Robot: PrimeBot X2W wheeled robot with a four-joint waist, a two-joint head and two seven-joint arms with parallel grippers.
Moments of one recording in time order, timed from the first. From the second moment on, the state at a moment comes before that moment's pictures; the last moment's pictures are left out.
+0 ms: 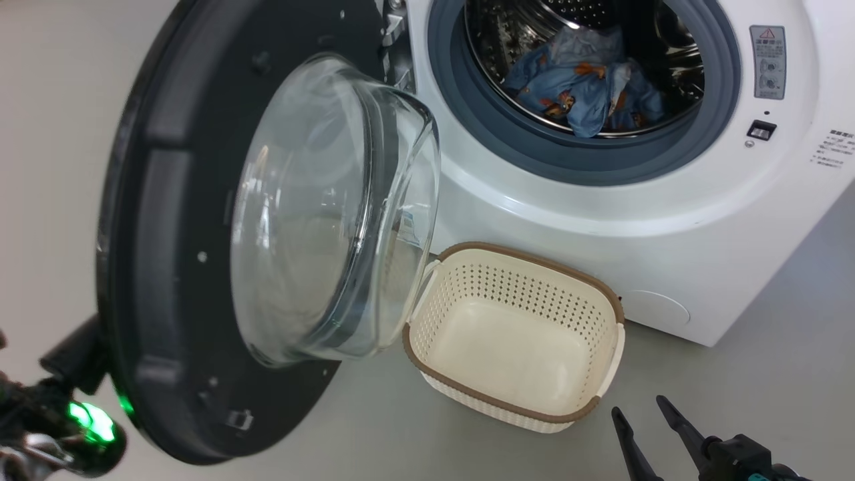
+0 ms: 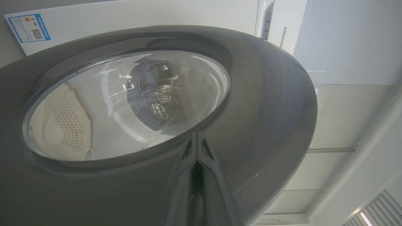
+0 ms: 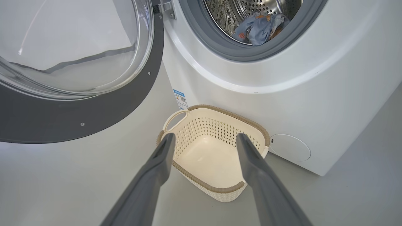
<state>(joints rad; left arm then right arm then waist) -0.24 0.16 0.36 0.07 -1.73 0.10 0.88 0.06 -0.11 0.06 0.27 0.15 0.13 -0.26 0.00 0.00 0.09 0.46</state>
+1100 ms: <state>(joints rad) -0.30 0.05 -0.31 -0.06 -1.66 -0.09 0.38 0.02 -0.07 0.05 0.28 0.16 0.13 -0.26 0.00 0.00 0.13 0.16</state>
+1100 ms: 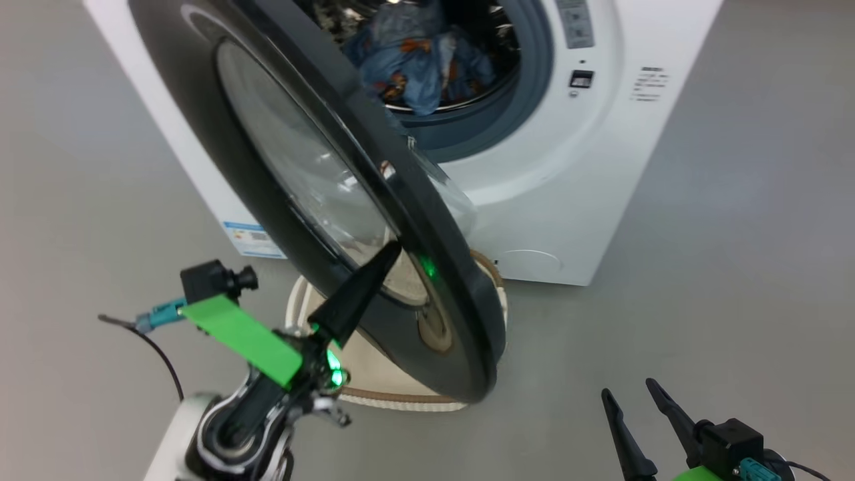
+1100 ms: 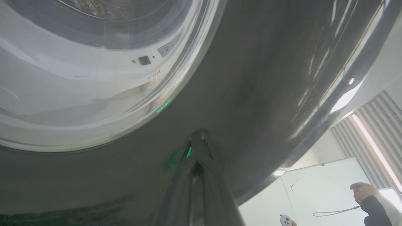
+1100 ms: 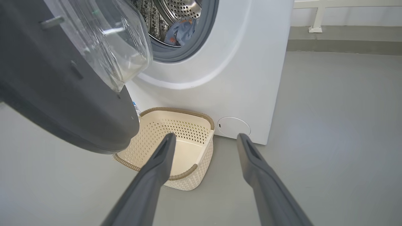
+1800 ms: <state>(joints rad) -0.66 0.04 -0.51 0.40 -1.72 -0.12 0.04 0.01 -0.06 0.11 0.32 0.16 0.13 -0.26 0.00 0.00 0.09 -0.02</state>
